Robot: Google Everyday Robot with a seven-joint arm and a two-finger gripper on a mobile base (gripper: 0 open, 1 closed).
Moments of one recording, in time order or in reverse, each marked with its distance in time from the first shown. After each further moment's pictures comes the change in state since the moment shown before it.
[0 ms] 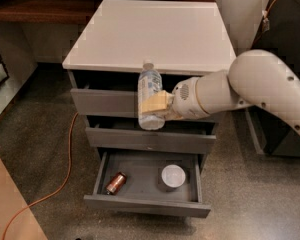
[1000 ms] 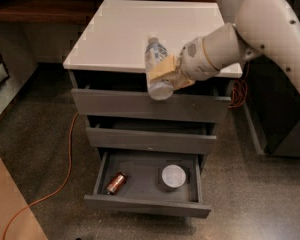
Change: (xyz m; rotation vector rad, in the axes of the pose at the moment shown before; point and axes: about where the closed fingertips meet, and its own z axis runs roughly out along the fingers) arm 0.081 0.000 -0.028 -0.038 -0.064 -0.020
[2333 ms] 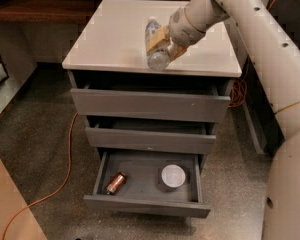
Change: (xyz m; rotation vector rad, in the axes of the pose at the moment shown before) arm 0.113 0.022 0.024 -0.145 -0.028 0.019
